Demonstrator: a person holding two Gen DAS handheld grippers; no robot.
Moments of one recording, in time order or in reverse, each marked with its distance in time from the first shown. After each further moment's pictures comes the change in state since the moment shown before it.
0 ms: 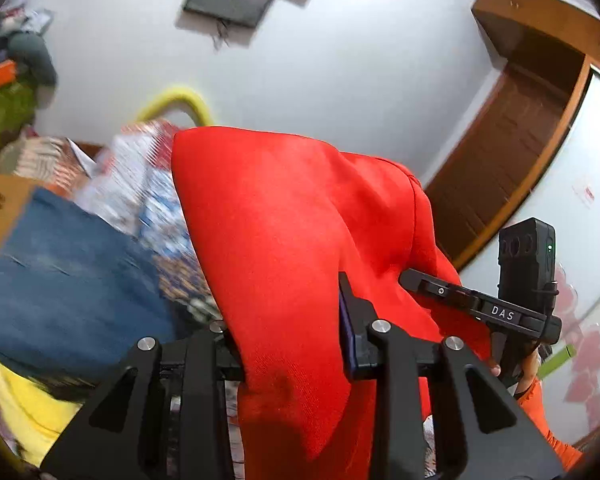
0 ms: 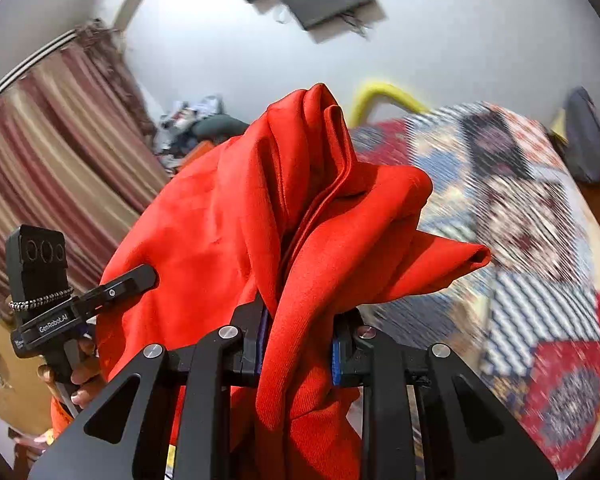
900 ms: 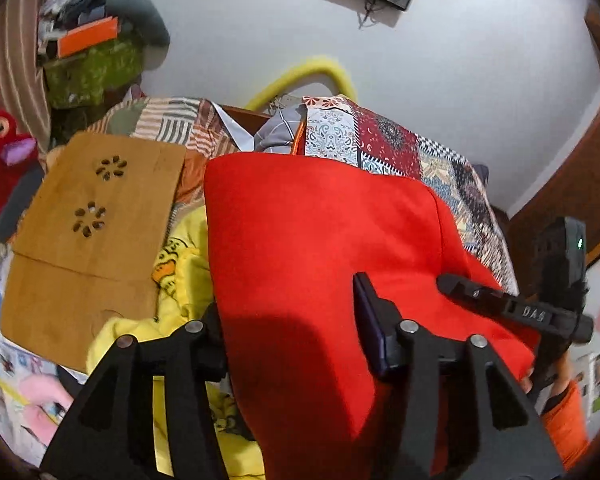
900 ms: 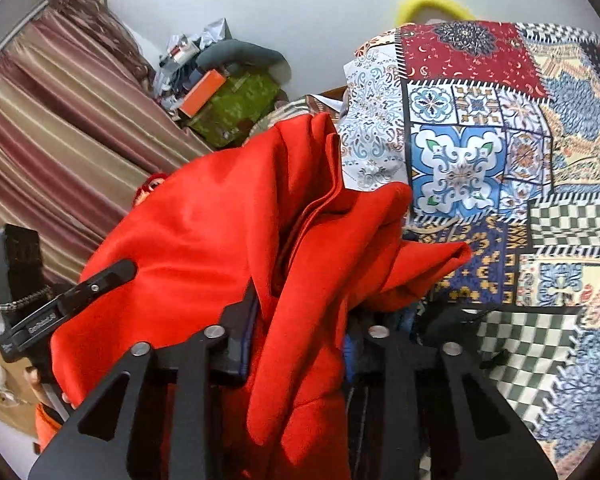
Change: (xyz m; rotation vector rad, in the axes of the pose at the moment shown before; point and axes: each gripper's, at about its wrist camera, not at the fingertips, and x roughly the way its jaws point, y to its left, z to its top) left arm 0.010 0.243 0.015 -0.099 0.131 0.358; right arm 0.258 0.052 0.000 0.051 0.268 0.064
